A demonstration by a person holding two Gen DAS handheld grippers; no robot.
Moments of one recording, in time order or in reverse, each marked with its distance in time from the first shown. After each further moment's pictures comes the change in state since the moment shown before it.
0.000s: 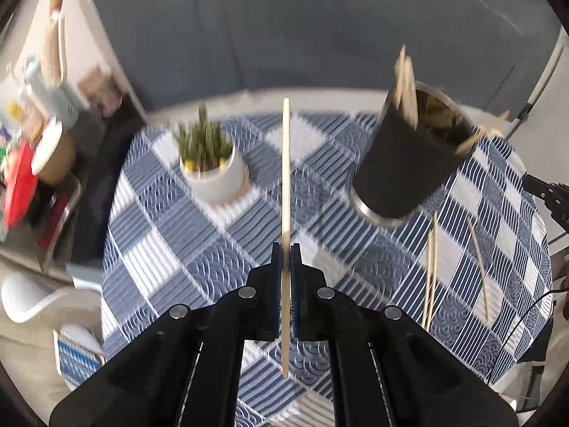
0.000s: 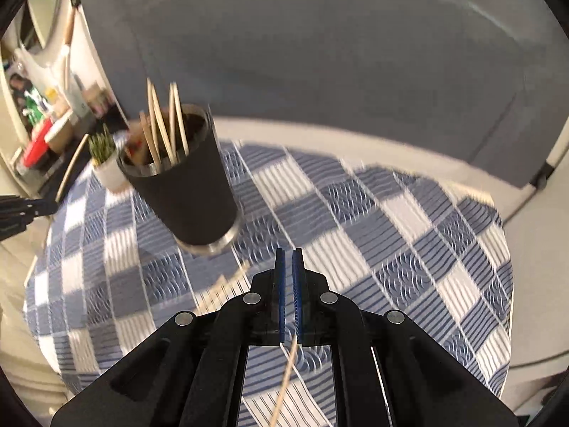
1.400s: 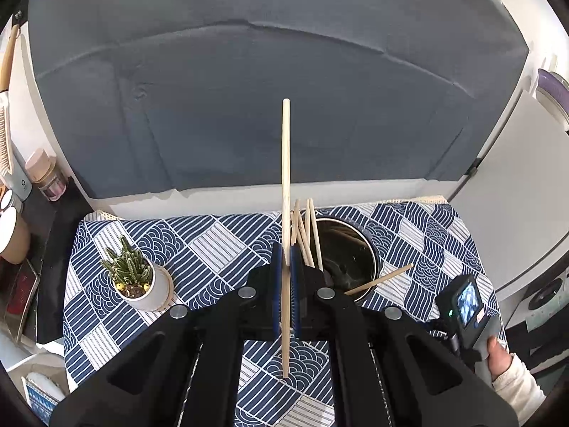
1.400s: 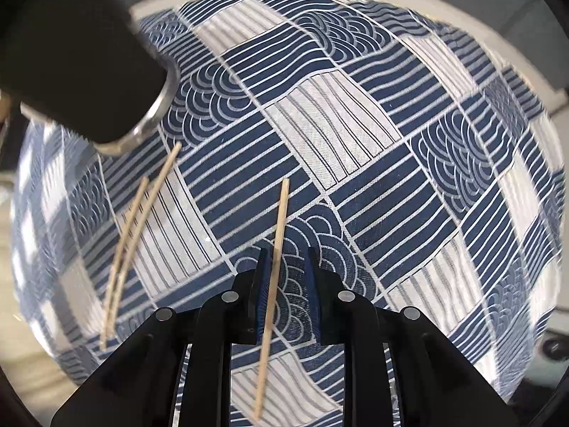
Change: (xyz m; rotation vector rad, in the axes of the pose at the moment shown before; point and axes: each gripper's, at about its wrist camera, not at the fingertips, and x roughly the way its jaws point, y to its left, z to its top) left arm -0.030 -0.055 0.088 0.003 -0.216 -0.186; right arm 0.124 -0.020 -0.076 0.072 0.480 -0.029
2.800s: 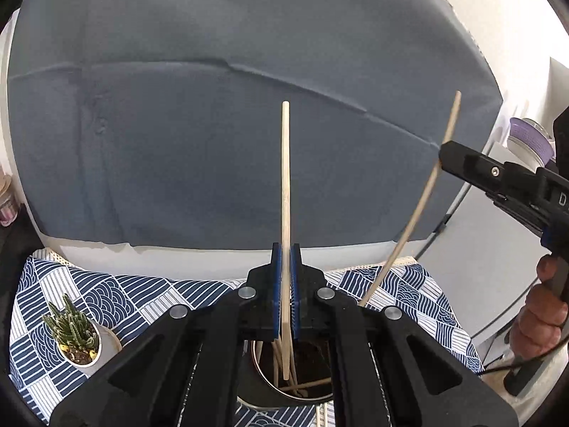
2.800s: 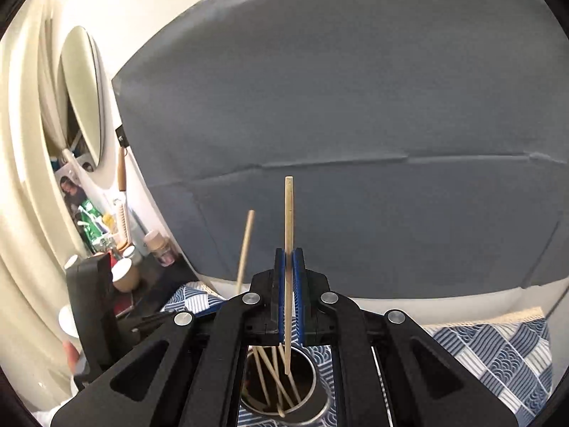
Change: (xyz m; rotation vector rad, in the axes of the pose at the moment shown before) left arm 0.045 0.008 0.021 -0.058 -0.241 -0.188; right arm -0.262 0.078 0.116 -0.064 -0.898 0.303
